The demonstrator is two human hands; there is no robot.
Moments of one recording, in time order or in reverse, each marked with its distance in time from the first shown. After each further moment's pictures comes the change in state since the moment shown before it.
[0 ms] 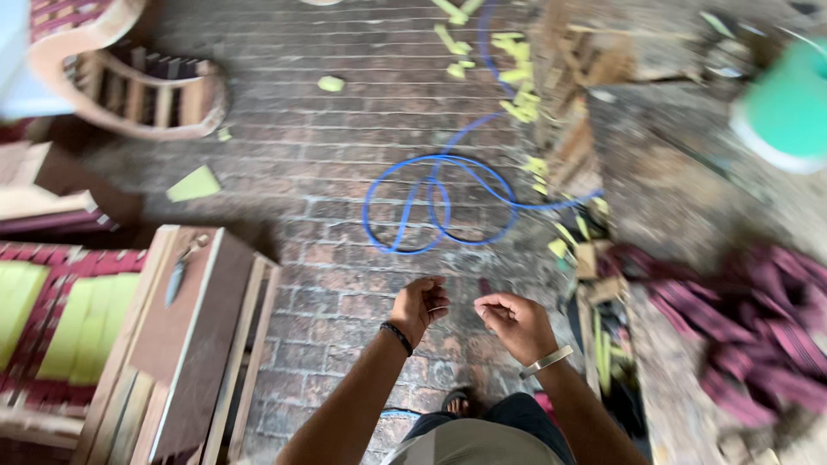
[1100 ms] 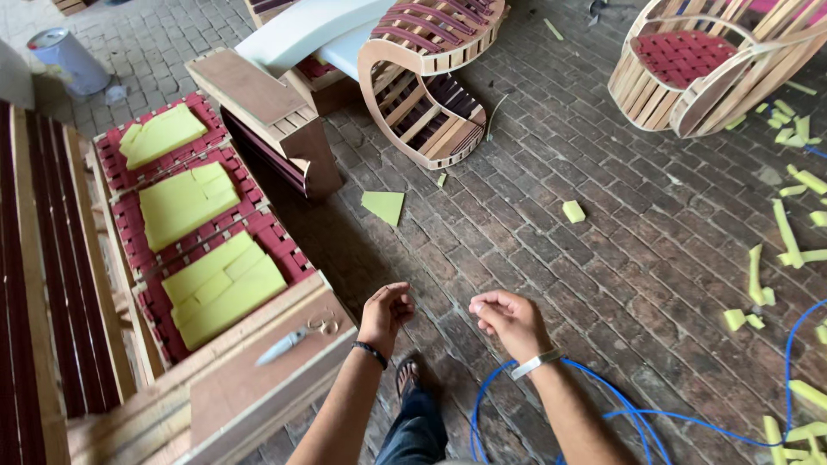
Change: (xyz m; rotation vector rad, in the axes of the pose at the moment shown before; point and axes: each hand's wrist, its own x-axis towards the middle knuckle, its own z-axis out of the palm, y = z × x) left_hand 0.229 0.562 -0.362 -0.467 0.580 0.721; right_hand 0.709 -0.226 0.471 0.221 -0.834 -0.042
